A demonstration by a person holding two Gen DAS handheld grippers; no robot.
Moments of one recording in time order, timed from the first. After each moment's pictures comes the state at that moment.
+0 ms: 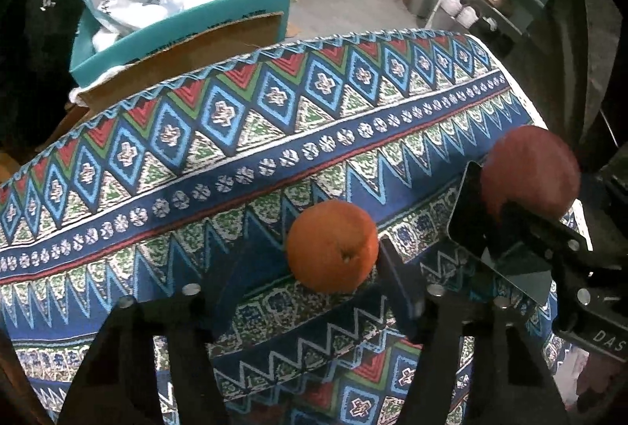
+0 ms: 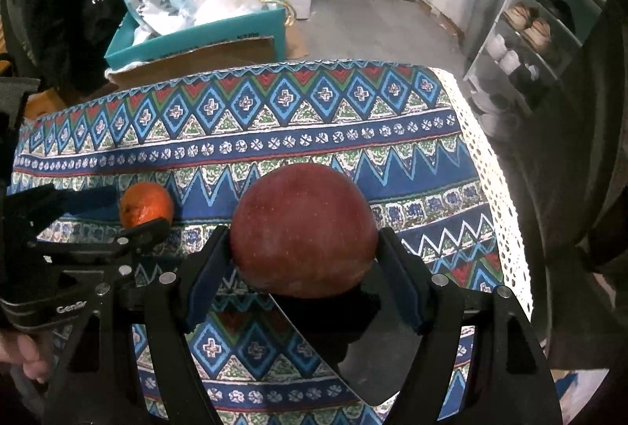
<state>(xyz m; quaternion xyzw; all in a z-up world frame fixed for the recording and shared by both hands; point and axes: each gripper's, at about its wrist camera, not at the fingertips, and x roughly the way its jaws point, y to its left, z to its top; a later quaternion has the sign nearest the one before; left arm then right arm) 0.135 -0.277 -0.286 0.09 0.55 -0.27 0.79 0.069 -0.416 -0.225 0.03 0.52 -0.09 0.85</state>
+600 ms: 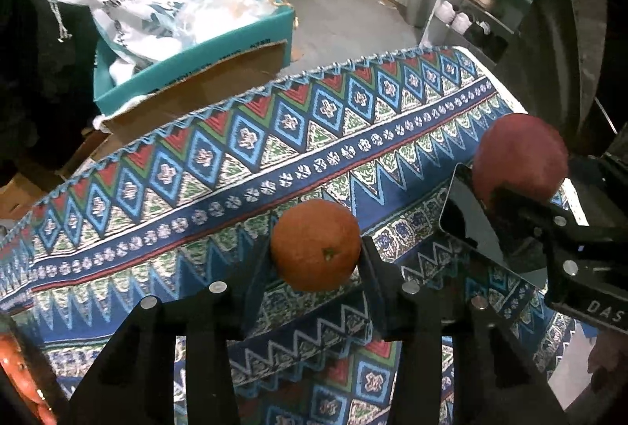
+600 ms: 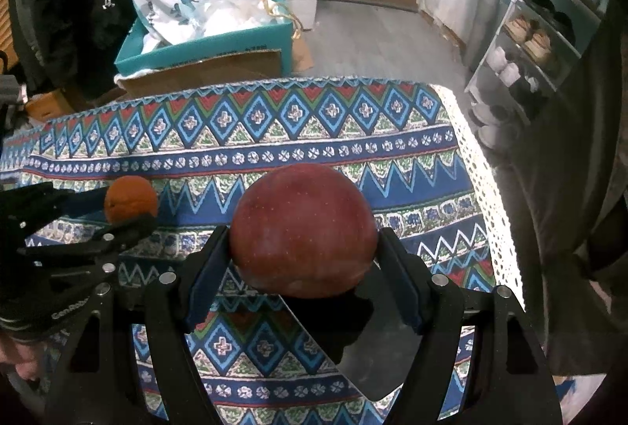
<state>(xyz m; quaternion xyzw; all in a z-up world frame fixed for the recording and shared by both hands) 0.120 -0.258 -0.250 0.12 0.51 -0.26 0.81 0.065 -0.406 -0.207 0.02 0.50 -0.08 0.86</state>
